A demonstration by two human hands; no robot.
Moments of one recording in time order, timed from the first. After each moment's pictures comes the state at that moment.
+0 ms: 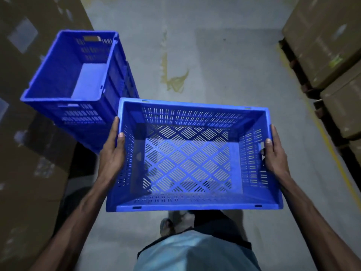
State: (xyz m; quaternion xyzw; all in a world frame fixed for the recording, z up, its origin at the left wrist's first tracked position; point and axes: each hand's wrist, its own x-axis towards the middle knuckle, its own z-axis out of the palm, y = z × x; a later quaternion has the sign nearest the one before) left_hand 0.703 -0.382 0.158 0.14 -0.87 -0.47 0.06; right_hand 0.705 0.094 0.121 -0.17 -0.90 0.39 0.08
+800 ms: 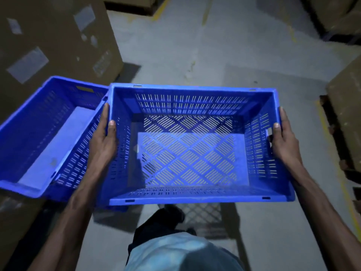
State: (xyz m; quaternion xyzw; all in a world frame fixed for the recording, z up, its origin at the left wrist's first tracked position) left_hand 0.269 -0.307 0.213 0.23 -0.85 -0.44 0.18; right_hand 0.149 0.141 0.210 -0.02 -0.93 0.35 0.08
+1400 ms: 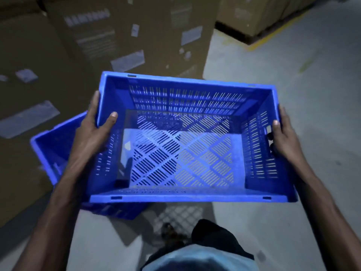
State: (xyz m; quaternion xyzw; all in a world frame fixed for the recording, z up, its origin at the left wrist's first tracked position) left_hand 0.241 -0.503 0.266 0.44 -0.75 -0.41 0.27; right_hand -0.120 -0.174 0.250 0.27 -0.88 0.38 -0.04
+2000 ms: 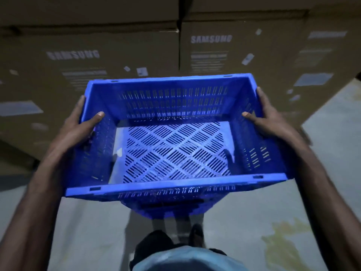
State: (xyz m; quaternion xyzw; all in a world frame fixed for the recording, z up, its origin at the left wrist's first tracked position) left_hand 0.367 -0.566 0.286 0.71 -0.50 -0.32 0.37; right_hand -0.132 -0.559 0.292 0.58 -0.72 0.28 -0.27
